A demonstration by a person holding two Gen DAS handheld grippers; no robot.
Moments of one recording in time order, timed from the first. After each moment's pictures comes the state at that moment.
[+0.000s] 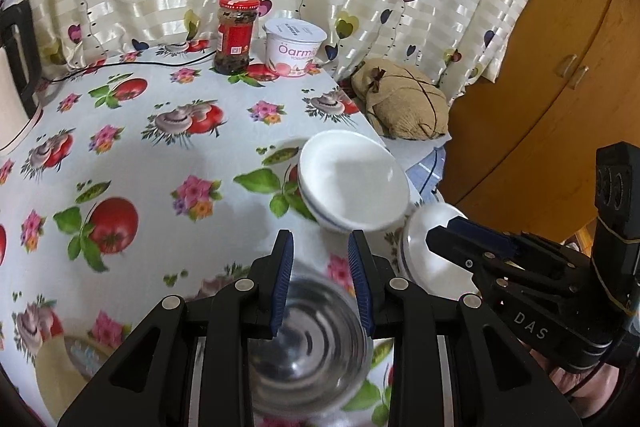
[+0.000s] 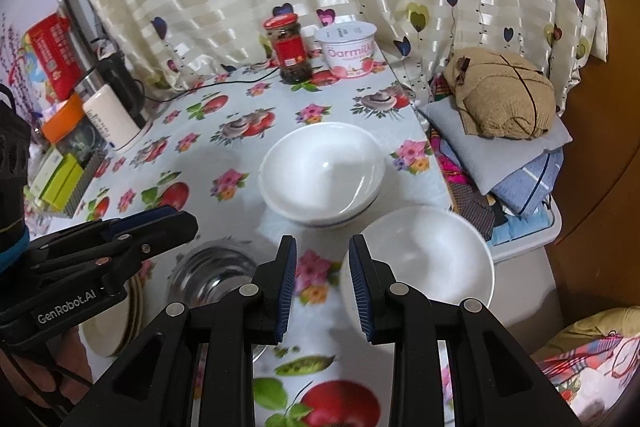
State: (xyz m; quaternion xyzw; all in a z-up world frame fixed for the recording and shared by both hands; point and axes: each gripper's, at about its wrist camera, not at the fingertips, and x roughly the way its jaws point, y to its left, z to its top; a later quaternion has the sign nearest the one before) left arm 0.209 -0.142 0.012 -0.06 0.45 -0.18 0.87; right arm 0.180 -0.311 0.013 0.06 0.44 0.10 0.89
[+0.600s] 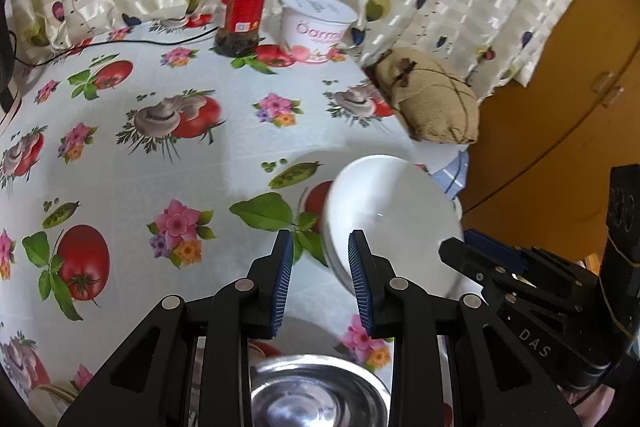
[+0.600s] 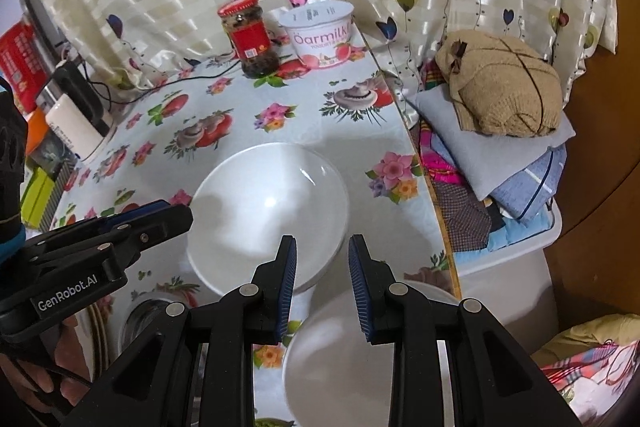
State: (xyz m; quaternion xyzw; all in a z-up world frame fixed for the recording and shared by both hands) left arm 0.286 -0.153 -0.027 -0.08 0.49 -0.15 0.85; right arm 0.254 -0.329 -0.021 0.06 0.47 0.08 0.88
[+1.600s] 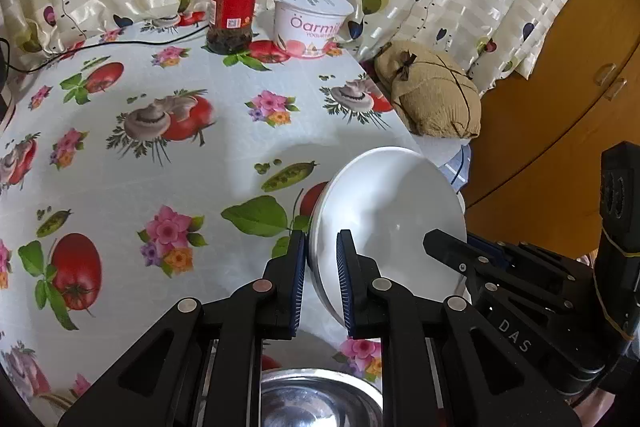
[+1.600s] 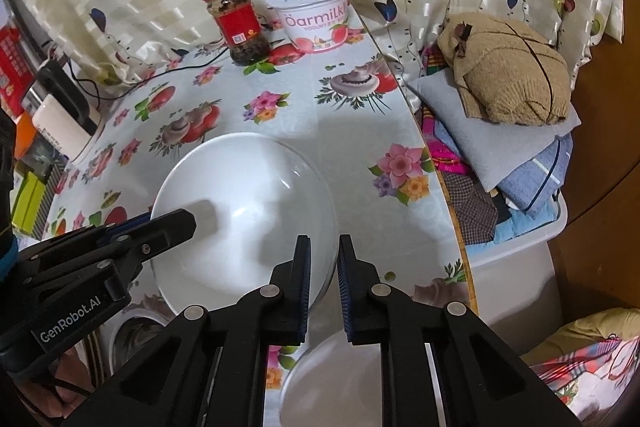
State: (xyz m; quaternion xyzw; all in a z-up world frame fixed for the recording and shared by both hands) left arm 0.291 -0.163 -0.030 -0.07 0.49 -0.16 0.85; right arm 0.274 -0.324 -0.035 0.07 0.49 0.07 0.87
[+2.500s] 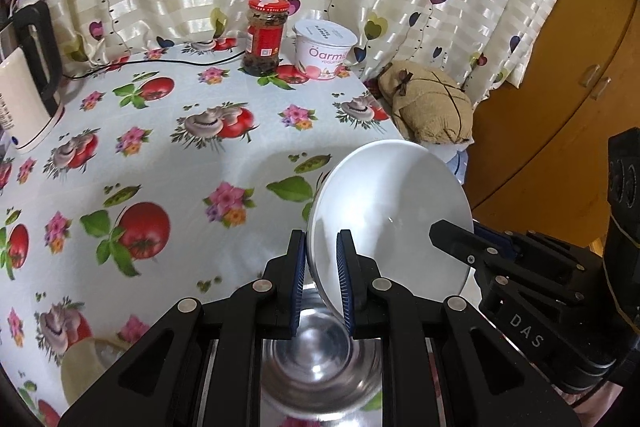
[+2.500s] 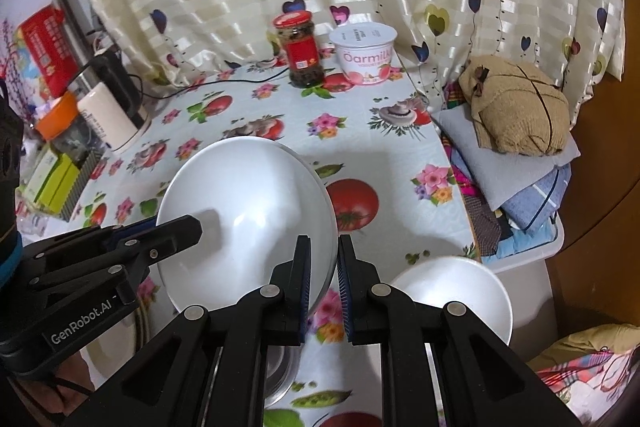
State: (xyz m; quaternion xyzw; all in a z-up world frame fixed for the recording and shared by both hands) left arm 0.215 -0.124 0.024 -0.06 0.47 -0.14 0.87; right arm 0.208 -0.280 0.026 0.04 0.45 0.11 0.88
